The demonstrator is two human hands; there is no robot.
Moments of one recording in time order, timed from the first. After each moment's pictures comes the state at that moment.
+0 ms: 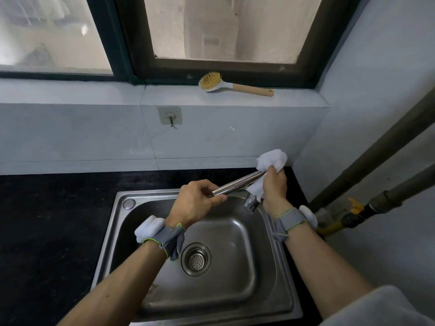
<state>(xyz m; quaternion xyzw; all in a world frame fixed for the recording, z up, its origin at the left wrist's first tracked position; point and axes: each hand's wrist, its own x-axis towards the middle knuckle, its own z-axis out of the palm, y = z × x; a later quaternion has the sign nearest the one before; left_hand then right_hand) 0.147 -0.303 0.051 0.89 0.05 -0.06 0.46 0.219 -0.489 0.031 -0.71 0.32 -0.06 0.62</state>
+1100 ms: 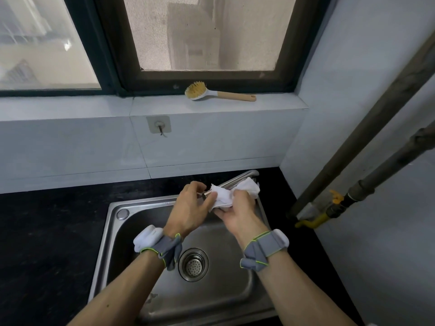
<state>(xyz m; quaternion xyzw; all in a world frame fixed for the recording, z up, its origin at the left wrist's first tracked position) 0.135 -0.309 0.046 0.90 0.02 -0.04 0.44 0.153 -0.428 0.055 -0.36 0.36 0.07 0.86</state>
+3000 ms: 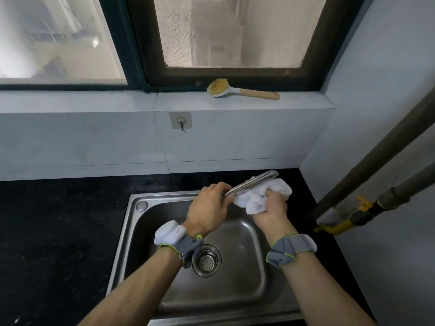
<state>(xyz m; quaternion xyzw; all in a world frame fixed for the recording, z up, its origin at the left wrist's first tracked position) 0.131 -0.312 0.052 0.94 -0.05 -0.05 0.32 0.165 -0.463 0.036 -0.41 0.40 0.05 0.82</state>
